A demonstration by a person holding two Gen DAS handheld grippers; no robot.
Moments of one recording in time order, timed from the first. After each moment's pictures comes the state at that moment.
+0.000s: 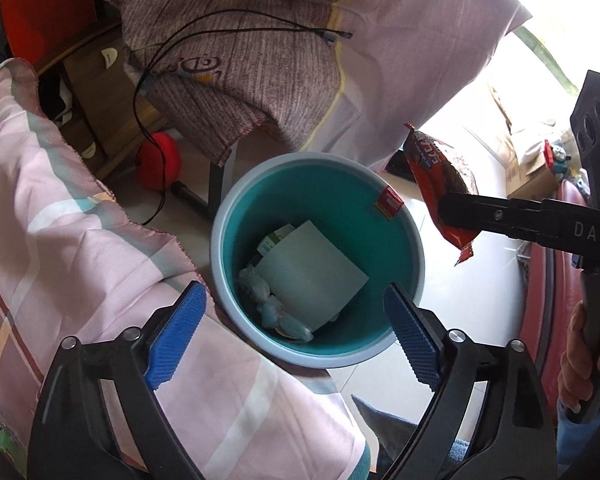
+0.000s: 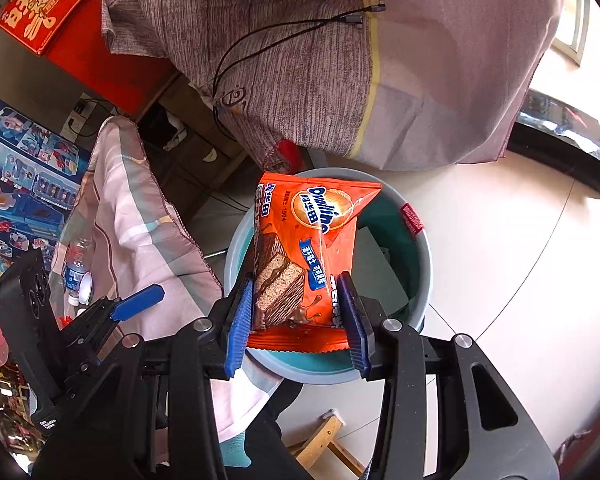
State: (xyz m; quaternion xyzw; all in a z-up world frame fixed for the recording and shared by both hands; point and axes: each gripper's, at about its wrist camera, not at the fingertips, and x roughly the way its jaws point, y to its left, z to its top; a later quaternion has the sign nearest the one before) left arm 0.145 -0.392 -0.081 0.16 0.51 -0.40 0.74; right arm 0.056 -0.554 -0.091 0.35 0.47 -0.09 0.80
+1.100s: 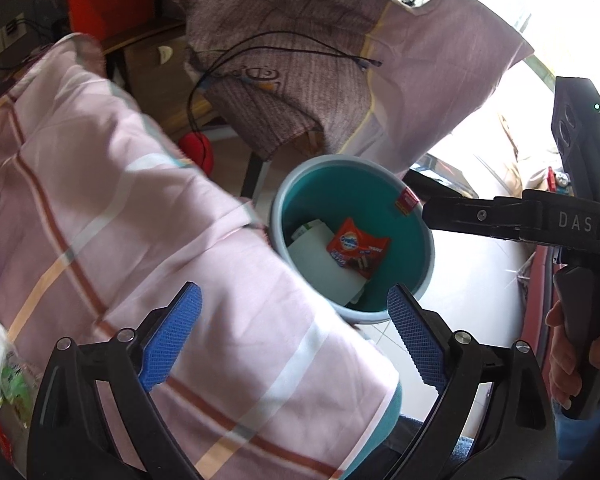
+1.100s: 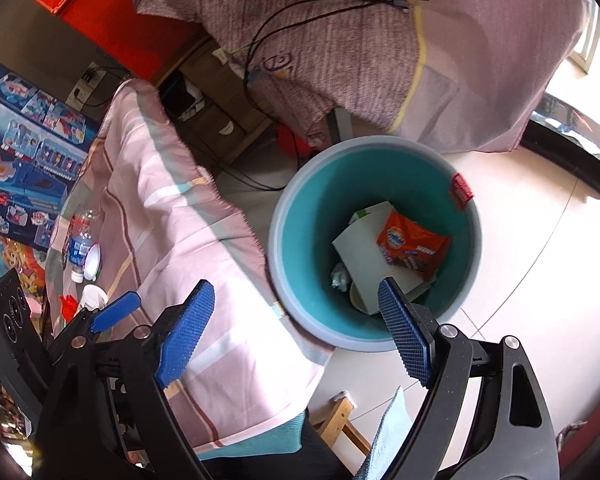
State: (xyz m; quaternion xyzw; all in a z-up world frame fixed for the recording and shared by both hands) left arm 0.138 -0.304 -0.053 0.12 0.50 -0.37 0.77; right arm 0.076 -0.485 -0.073 0.33 0.50 -0.08 0.80
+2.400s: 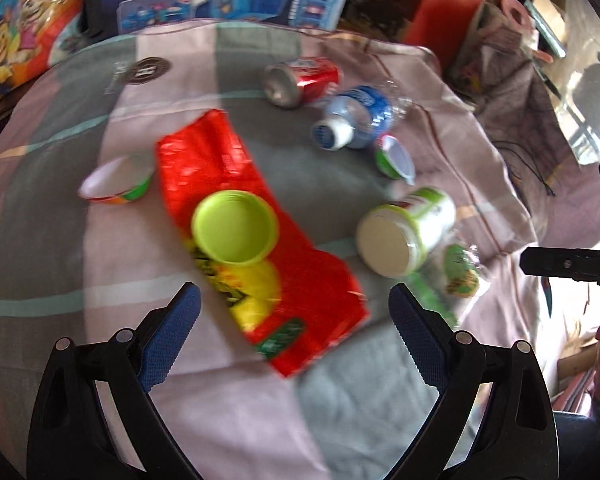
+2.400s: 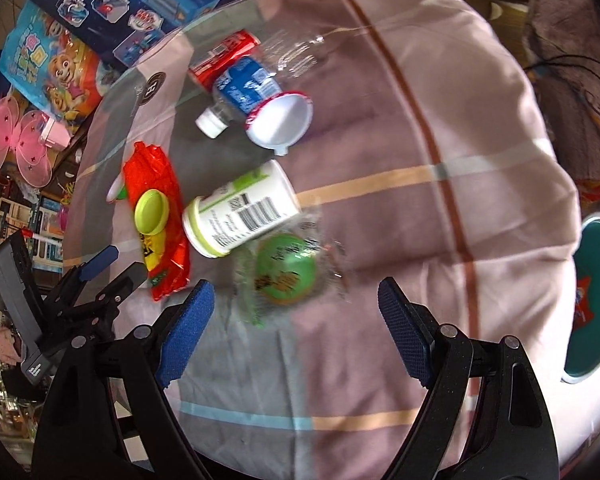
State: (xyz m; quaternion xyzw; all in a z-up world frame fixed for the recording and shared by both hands) left arm 0.182 0.097 -0.056 -0.04 0.49 -0.11 0.86; right arm 0.203 -0.157 -0.048 0.14 0.59 0.14 0.78
